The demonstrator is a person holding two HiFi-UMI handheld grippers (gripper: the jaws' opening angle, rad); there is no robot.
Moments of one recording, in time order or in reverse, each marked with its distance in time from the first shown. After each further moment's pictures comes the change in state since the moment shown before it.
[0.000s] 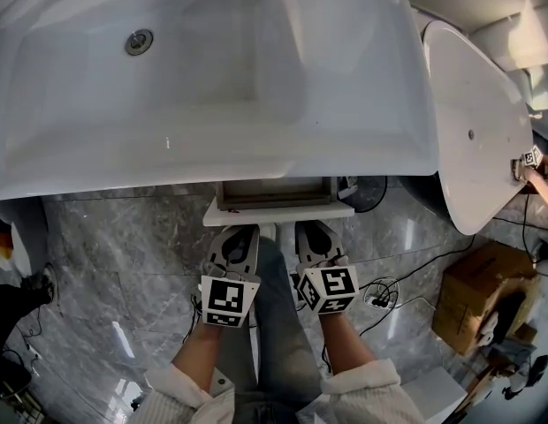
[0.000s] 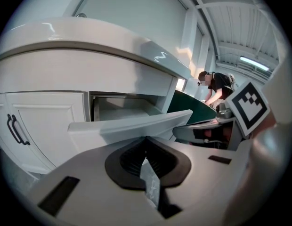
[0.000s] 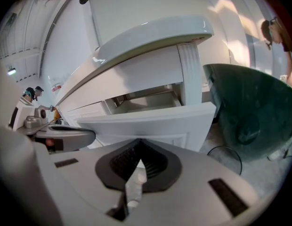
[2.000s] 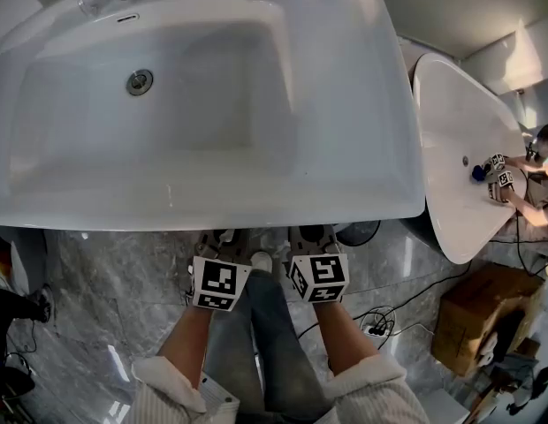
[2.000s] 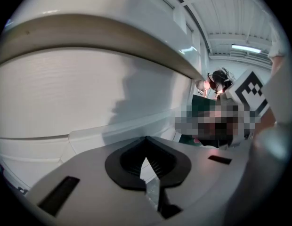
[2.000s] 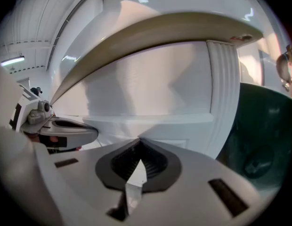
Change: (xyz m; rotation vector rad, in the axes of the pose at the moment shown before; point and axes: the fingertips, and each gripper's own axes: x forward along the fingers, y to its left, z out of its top) left arm 0.065 0.057 0.072 0.168 -0.079 0.033; right arm 0.072 -0.016 0.084 -0.129 -0.118 0.001
